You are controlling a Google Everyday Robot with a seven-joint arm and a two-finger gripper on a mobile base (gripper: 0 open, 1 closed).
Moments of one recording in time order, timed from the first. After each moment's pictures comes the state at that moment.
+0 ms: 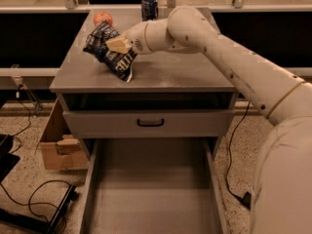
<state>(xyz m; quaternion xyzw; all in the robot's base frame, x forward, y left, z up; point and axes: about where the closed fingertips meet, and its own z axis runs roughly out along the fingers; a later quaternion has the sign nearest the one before) 0.758 0.120 0.903 -0.44 0.68 0.28 0.51</state>
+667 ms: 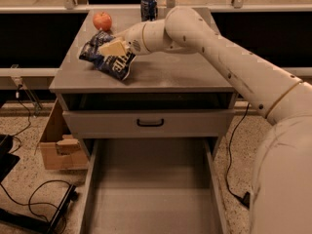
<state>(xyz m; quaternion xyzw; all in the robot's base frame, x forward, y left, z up) 0.757 0.124 0.901 -0.44 0.68 0.28 0.51</state>
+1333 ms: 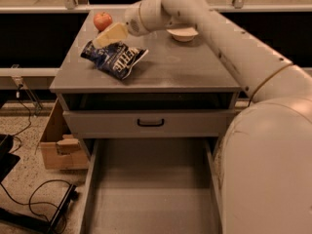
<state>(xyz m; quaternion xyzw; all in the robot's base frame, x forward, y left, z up) 0.778 0.126 0.938 -0.47 0.69 0.25 0.49</state>
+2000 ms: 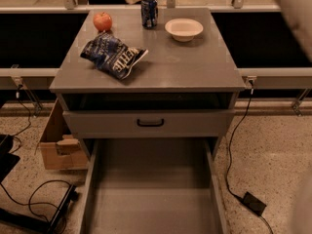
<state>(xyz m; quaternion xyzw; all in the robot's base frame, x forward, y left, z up) 0.746 0.009 1.077 -0.44 0.70 0.13 0.54</state>
